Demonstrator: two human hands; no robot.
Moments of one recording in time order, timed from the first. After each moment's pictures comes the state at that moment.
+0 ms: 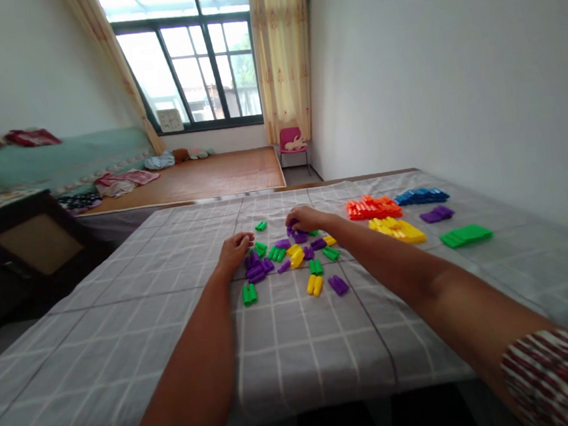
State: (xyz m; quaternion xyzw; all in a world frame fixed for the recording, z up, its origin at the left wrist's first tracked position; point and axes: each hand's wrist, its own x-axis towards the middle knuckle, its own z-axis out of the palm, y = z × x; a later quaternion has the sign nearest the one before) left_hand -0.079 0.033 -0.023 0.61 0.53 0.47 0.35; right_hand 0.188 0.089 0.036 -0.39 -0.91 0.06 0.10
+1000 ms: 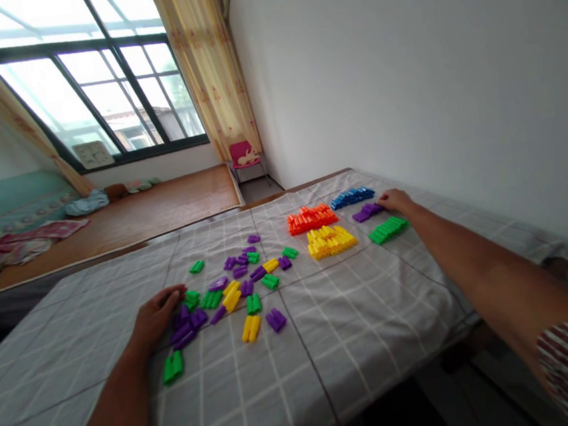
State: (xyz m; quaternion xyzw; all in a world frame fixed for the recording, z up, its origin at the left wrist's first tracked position) left_hand -0.074 0.019 0.008 0.63 0.63 0.37 0.27; right_hand 0.630 0.031 -0.004 -0.85 -0.51 -0.02 0.12
